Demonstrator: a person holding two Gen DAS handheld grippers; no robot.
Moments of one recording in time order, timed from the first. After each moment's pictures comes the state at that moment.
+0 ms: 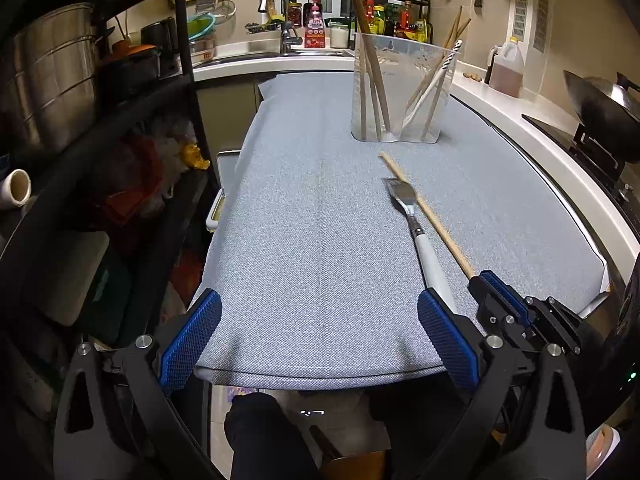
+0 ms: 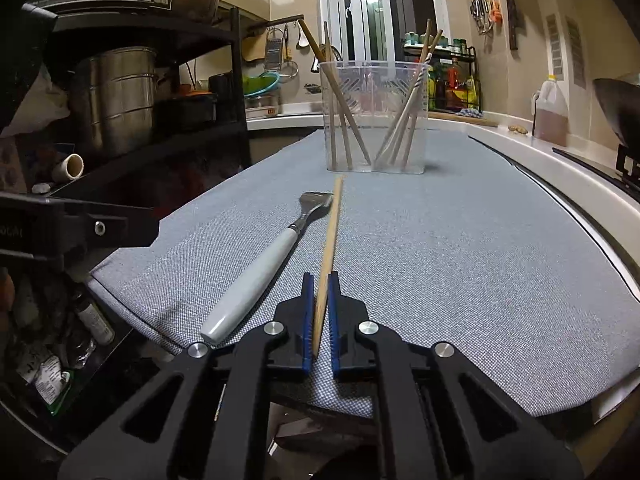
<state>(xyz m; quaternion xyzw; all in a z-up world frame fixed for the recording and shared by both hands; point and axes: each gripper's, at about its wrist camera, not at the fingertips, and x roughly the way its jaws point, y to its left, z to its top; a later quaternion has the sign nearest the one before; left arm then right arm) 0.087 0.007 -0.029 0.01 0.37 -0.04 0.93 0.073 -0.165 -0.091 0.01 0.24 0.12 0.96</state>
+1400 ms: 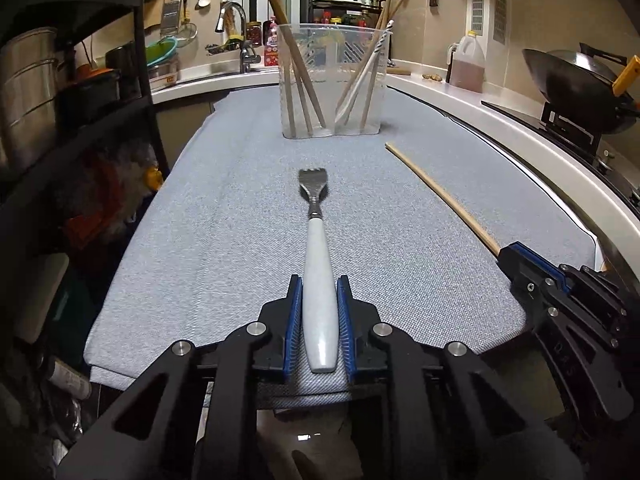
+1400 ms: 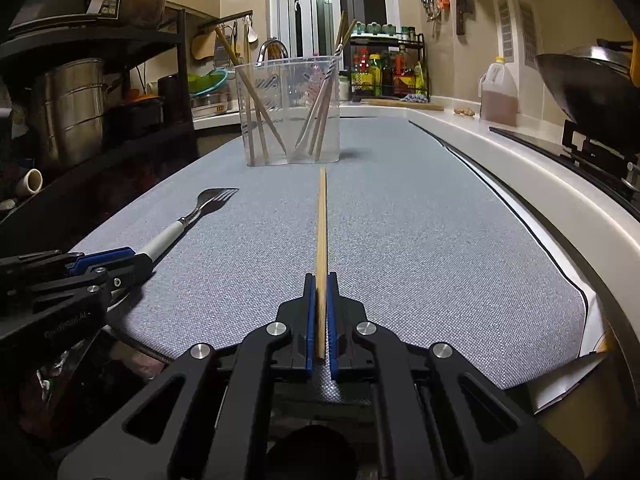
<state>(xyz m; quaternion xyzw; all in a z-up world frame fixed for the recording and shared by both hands) 0.083 -0.053 -0.064 0.03 0.33 -0.09 0.94 0.063 -0.230 -0.085 0.03 0.26 0.04 0.97</state>
